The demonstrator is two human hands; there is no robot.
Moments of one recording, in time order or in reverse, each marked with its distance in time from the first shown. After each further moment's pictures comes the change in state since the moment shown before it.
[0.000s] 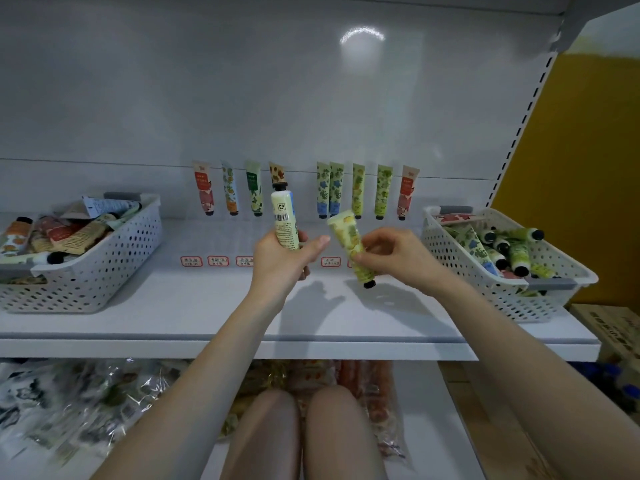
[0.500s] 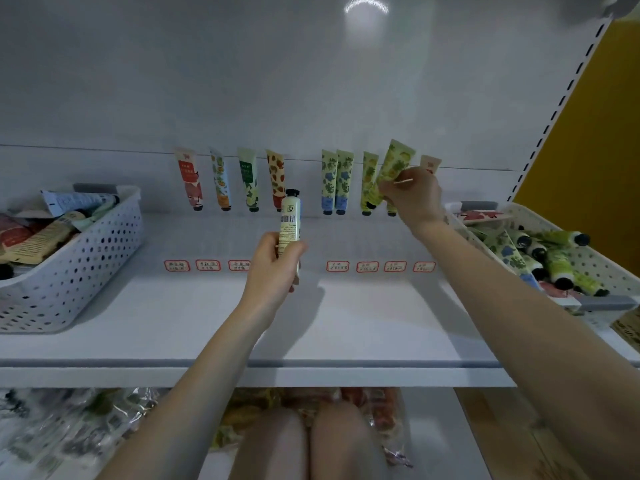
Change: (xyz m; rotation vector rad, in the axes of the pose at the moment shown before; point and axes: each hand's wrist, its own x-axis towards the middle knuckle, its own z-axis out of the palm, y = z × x) left_hand 0.040 -0.031 -0.007 0.059 -0.034 -0.115; right_hand 0.121 0.020 -0.016 -0.073 0.568 0.073
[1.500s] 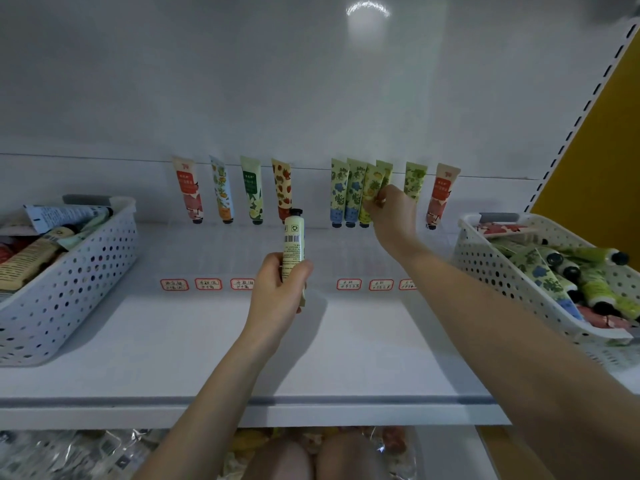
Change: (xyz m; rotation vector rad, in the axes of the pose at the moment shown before) left_hand 0.018 -0.014 -0.002 -0.019 0.016 0.004; right_hand 0.022 0.017 0.065 -0.248 -0.013 -0.050
